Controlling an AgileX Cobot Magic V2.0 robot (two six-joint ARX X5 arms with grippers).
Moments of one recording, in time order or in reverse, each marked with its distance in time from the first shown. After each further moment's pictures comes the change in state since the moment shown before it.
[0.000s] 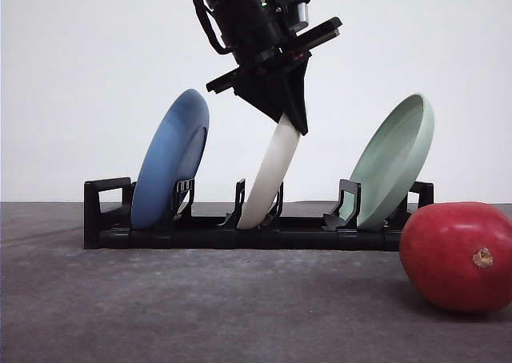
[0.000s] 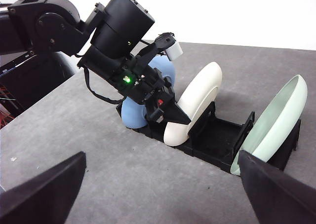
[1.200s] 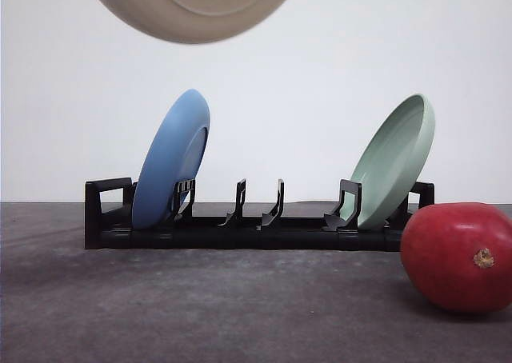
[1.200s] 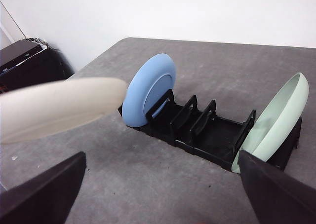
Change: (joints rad) left_arx -0.478 -0.530 0.038 -0.474 -0.251 -0.011; right_arx 0.000 0.000 0.000 -0.007 0.000 0.000
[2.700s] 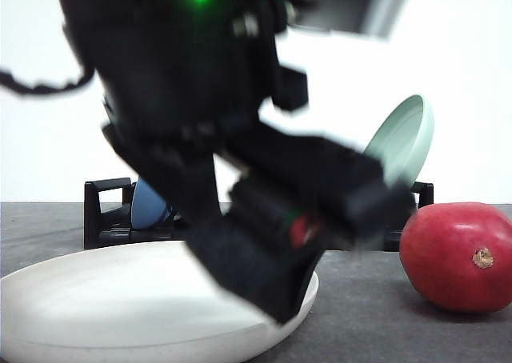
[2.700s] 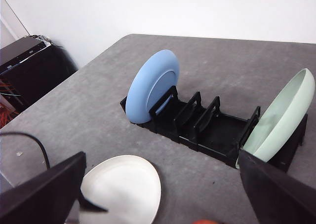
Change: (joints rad) left_arx -0.211 0.092 -0.941 0.724 -0.460 -0.220; right_arx 0.022 0.000 0.000 -0.015 0.000 0.000
